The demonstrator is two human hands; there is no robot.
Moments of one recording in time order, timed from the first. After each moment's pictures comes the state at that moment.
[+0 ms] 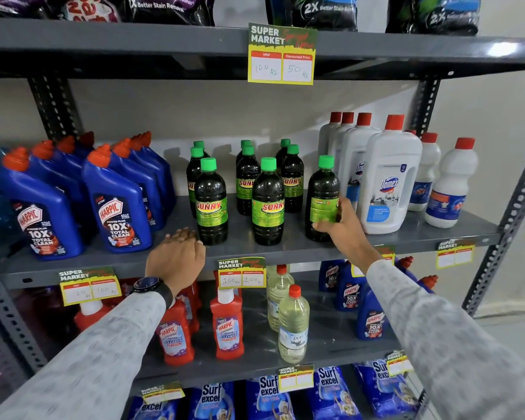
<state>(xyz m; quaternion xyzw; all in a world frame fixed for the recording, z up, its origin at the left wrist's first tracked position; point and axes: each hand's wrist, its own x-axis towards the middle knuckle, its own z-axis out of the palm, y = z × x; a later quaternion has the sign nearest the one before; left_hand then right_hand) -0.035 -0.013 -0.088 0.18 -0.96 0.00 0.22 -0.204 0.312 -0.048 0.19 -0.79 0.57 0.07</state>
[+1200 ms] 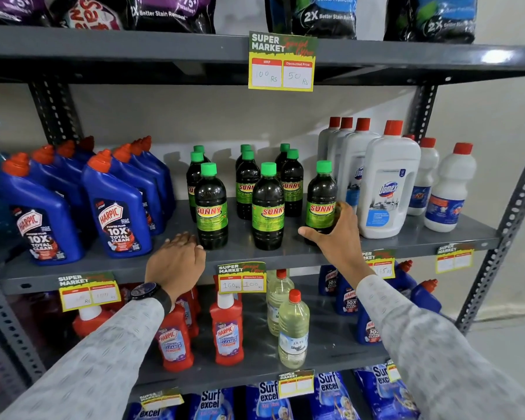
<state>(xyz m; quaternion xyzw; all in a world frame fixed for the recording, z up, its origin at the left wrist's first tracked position) -0.030 -0.007 -0.080 0.16 -0.96 -0.04 0.23 -0.186 0.300 -0.057 0.16 -0.83 0.51 0.19</state>
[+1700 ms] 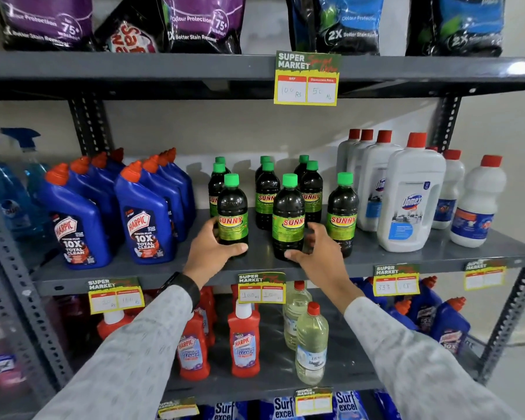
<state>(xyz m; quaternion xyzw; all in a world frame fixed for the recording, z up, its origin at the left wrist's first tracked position) -0.054 0.004 -0.054 0.16 -0.81 -0.49 0.27 -0.140 0.243 -0.060 0.23 -0.83 0.49 0.12</state>
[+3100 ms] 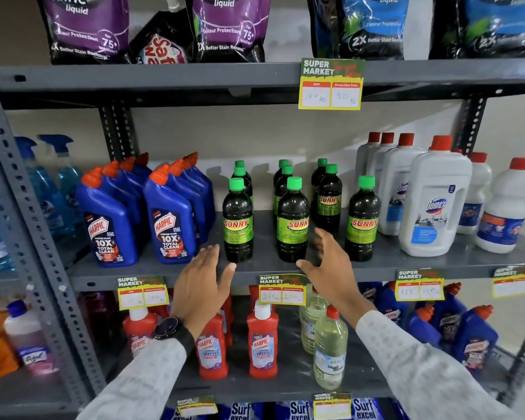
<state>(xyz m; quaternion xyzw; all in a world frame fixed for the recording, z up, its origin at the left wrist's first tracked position) 0.017 -0.012 -0.093 0.16 -0.91 -0.10 0.36 -0.135 0.222 -0.077 0.27 -0.82 0.48 0.14</state>
